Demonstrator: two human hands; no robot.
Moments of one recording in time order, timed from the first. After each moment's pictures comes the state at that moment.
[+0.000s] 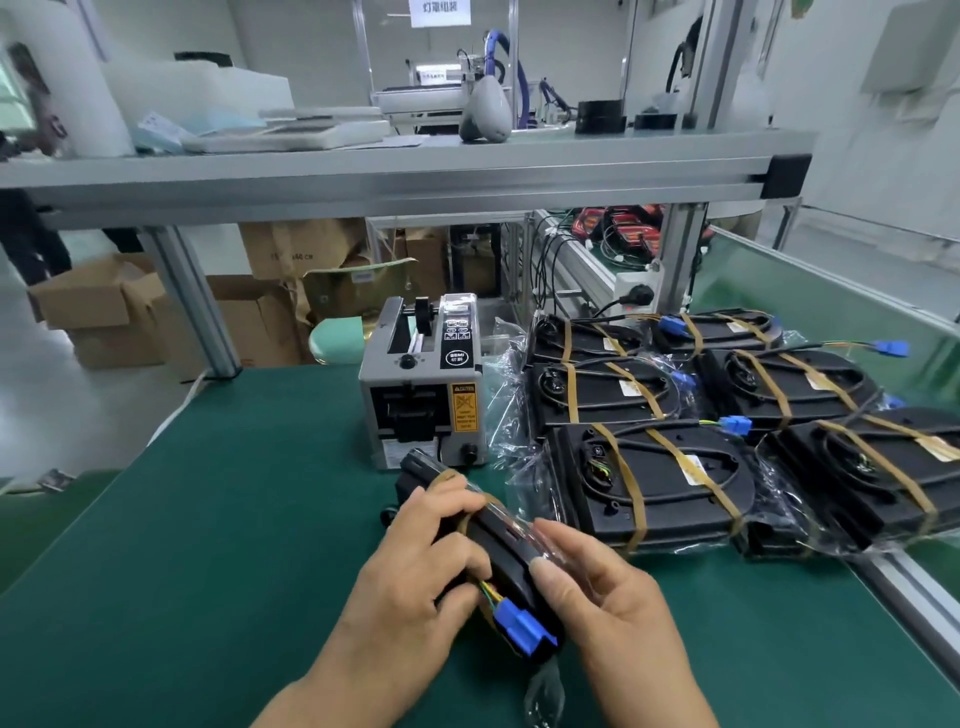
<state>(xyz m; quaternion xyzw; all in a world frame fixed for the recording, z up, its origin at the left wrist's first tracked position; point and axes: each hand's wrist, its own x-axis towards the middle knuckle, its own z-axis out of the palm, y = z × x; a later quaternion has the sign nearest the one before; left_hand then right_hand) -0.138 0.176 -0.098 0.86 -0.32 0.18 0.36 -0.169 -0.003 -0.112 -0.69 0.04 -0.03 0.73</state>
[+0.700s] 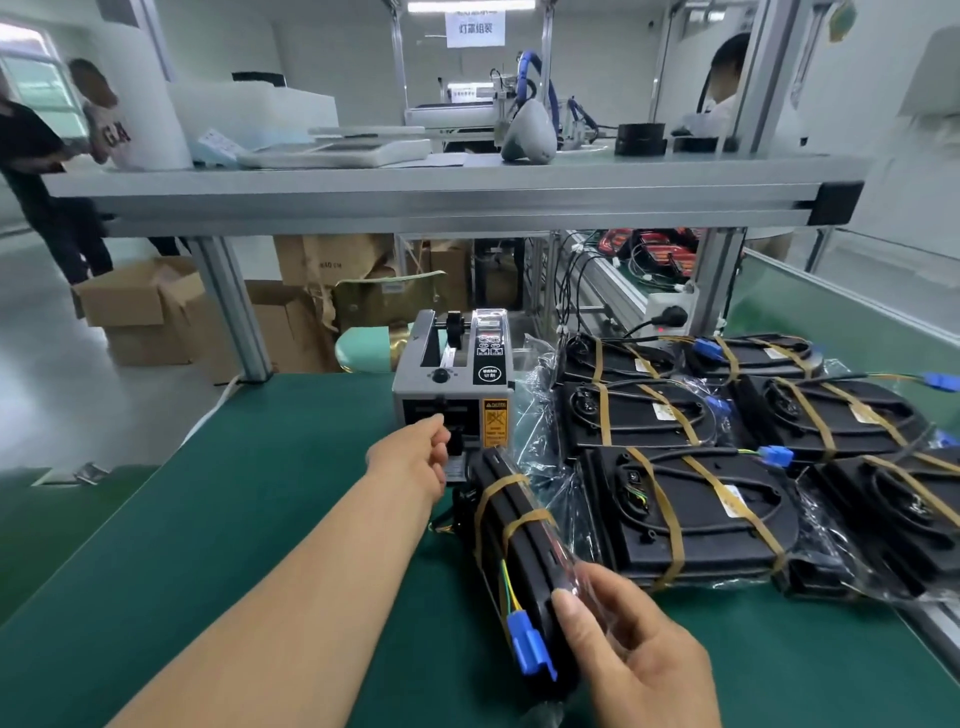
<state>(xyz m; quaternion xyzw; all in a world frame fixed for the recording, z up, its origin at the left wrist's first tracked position) 0.017 0.175 -0.075 0.54 0.33 -0.08 0.77 -0.177 0.019 -0.117 -0.72 0.08 -0.16 0.67</state>
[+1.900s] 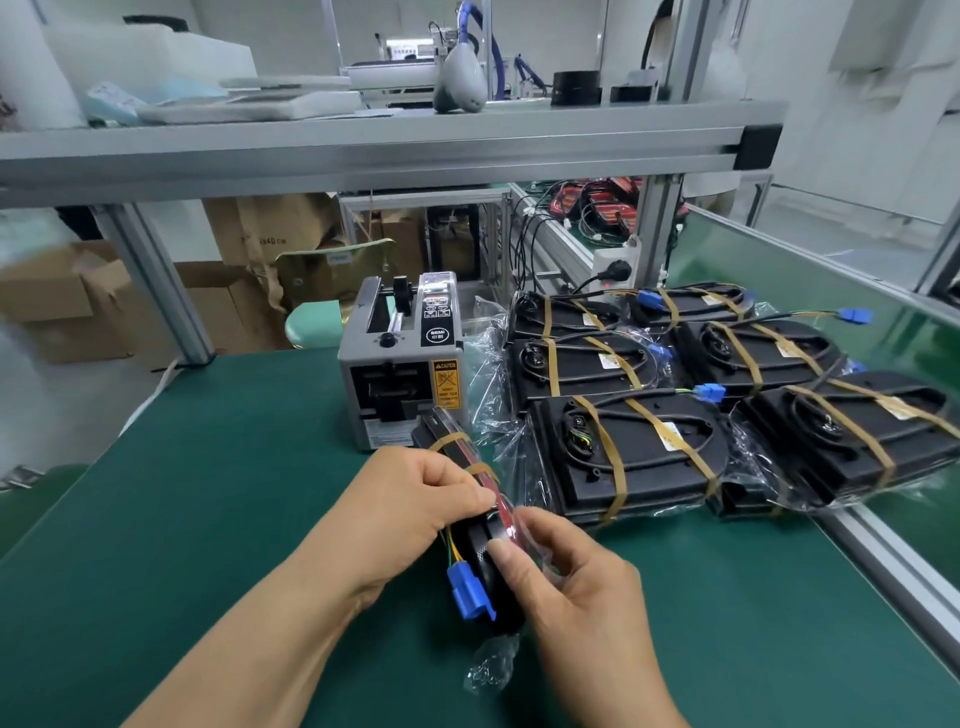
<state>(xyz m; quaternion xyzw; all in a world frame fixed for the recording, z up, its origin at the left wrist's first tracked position) -0.120 0.157 -0.041 0.83 -0.03 -0.10 0.55 -0.180 0.019 -0.117 -0.71 0.01 -0.12 0.69</state>
